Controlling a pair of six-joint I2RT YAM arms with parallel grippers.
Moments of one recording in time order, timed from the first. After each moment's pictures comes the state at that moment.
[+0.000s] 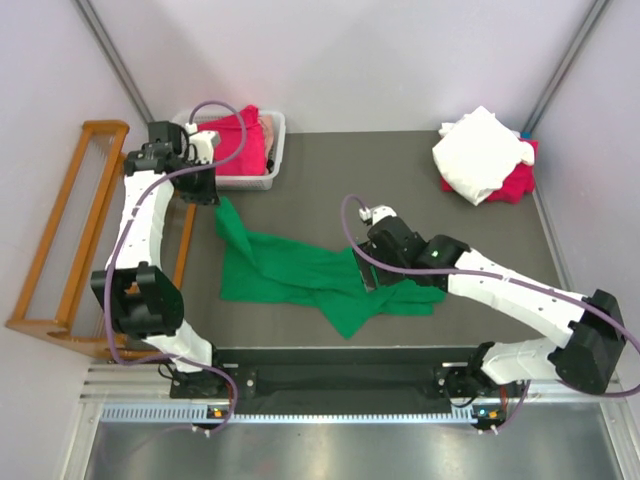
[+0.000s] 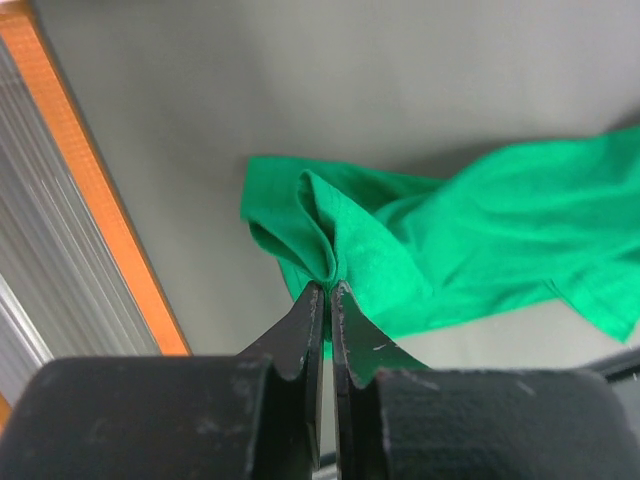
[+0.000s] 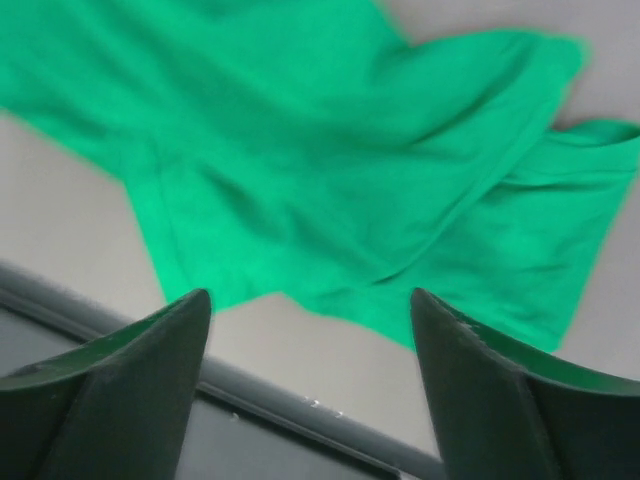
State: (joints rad) left arm 0.10 1.61 1.66 -1.07 0.32 0.22; right arm 0.88 1.27 1.04 -0.70 0.23 0.39
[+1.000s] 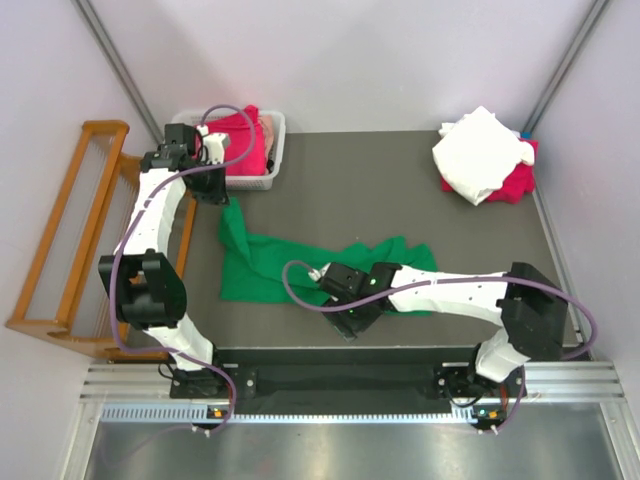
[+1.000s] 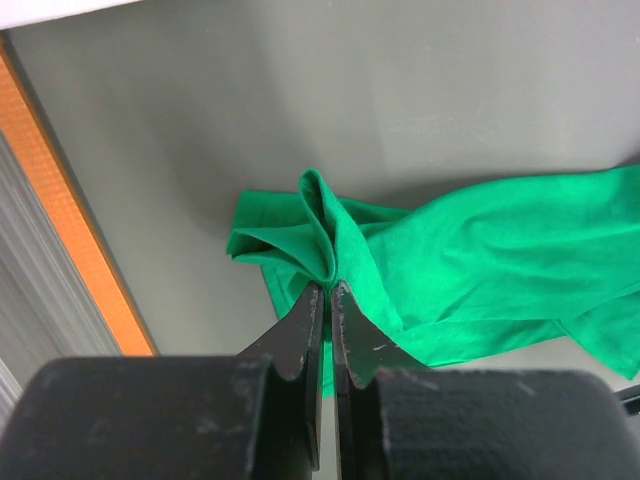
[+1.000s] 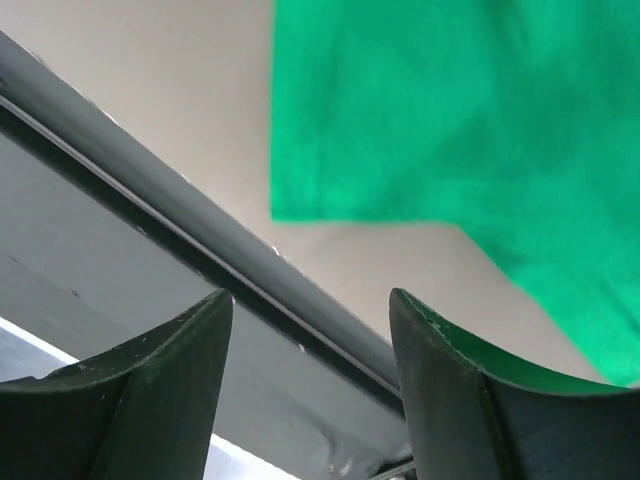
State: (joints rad) left arm 0.05 1.69 1.61 -0.95 0.29 0.16; right arm 1.17 1.56 1.05 -0.76 0.05 0.39
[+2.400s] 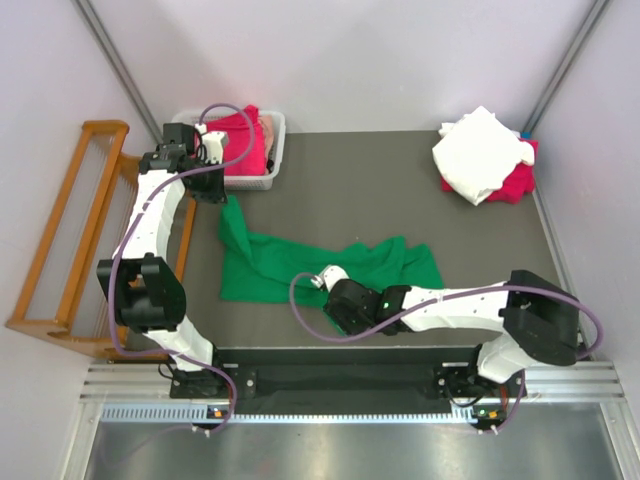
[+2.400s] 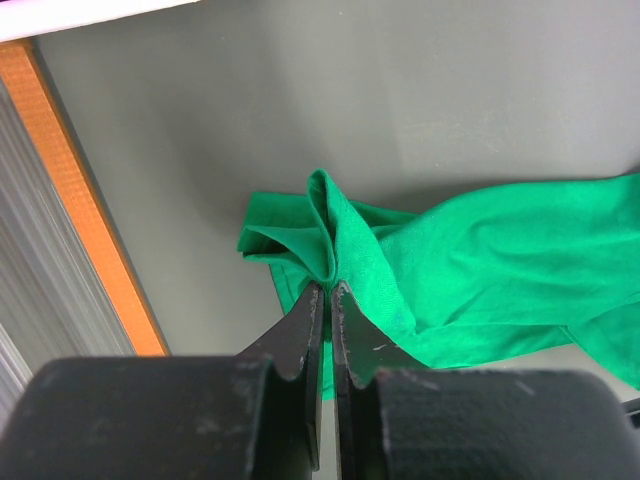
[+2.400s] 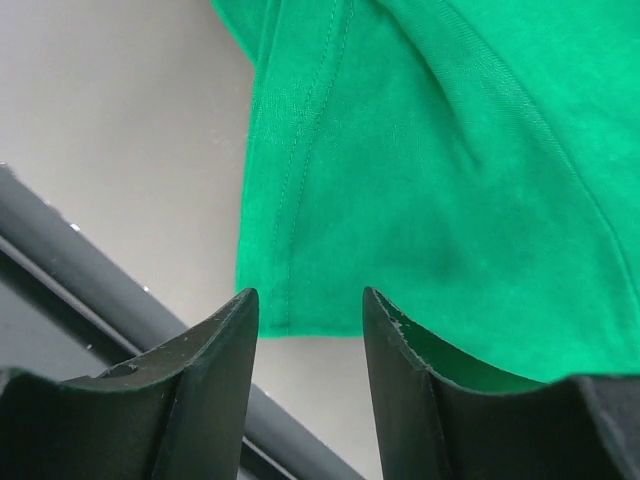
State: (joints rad) left arm 0.04 1.67 1.61 -0.94 0.26 0.16; right arm 1.22 1.51 0.80 -0.29 0.24 0.32
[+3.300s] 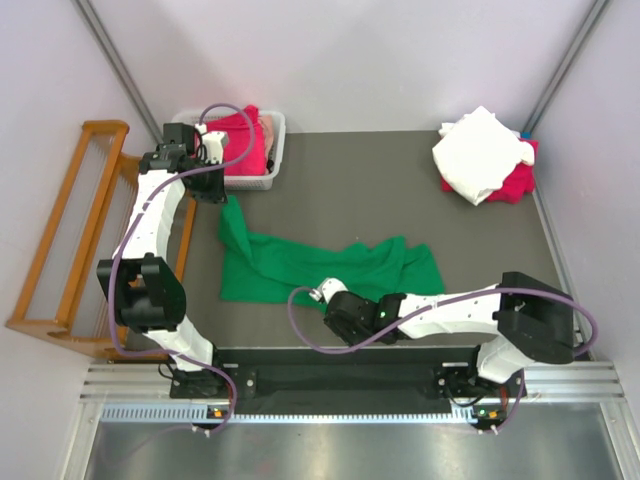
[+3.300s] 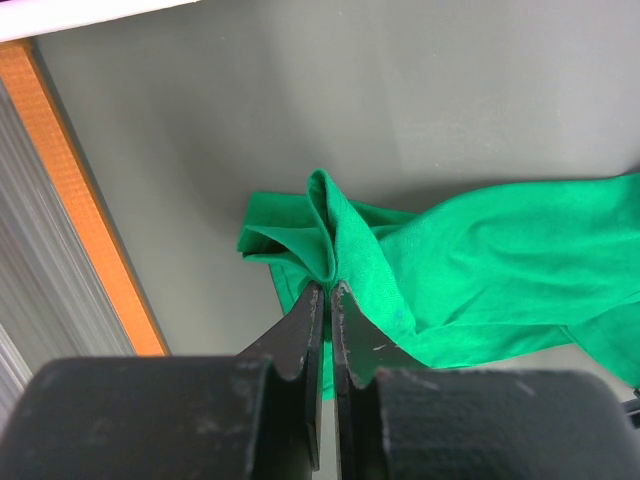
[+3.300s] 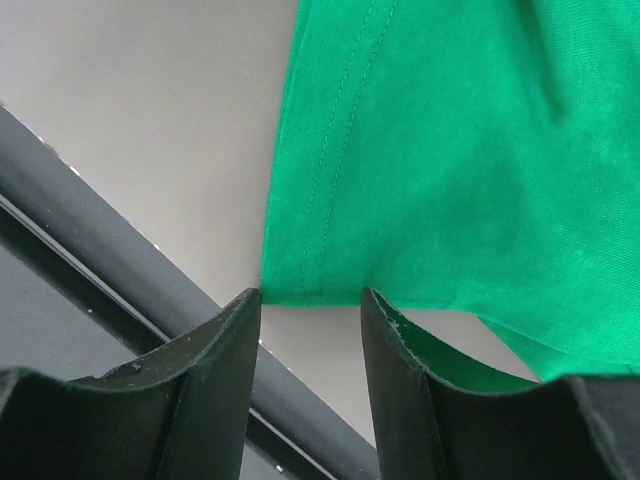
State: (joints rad) left arm 0.04 1.67 1.61 -0.94 0.26 0.16; right arm 1.28 1.52 0.78 -0.32 0.23 0.34
